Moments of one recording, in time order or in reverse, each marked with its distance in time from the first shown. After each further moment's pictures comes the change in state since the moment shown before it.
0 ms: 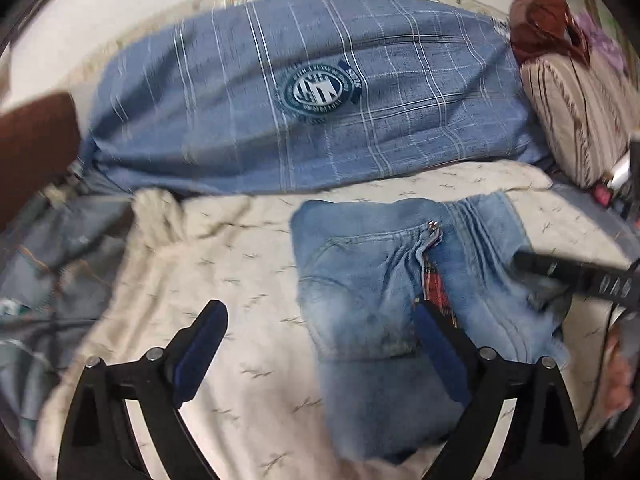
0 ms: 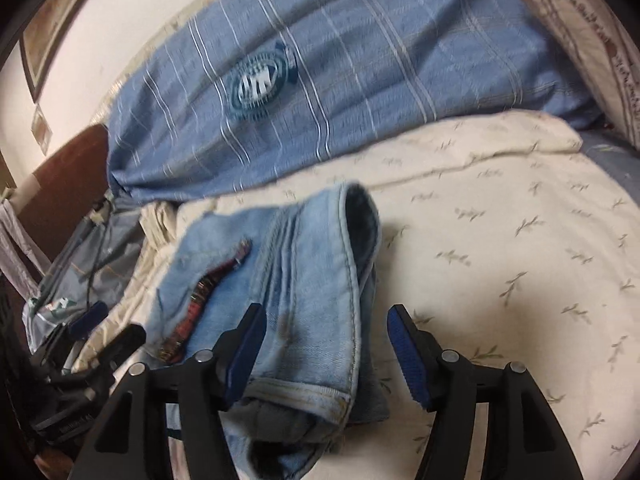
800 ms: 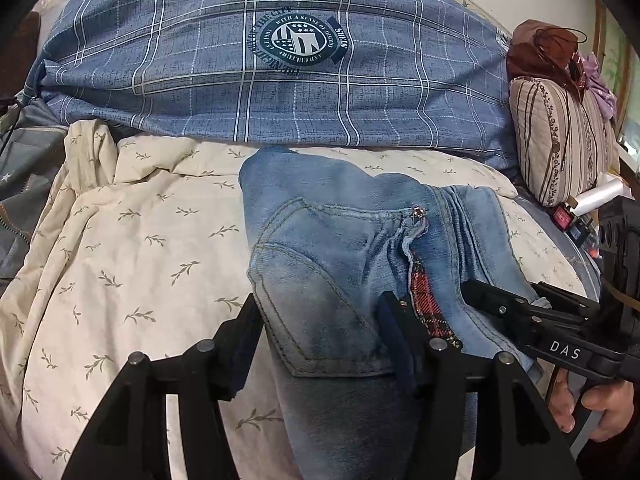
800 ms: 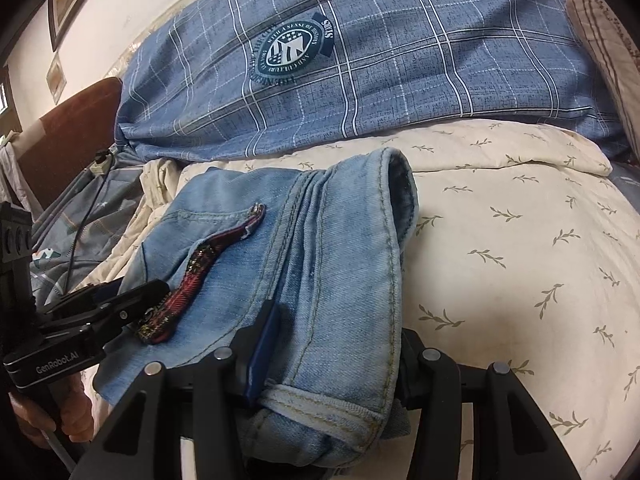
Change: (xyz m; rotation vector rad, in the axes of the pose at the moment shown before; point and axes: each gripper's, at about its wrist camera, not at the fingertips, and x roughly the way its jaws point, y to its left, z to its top) left arm 0.060 0.022 -0.002 -0.163 0.133 -0.319; right arm 0.035 0.014 -0.008 -0.150 0.071 -0.011
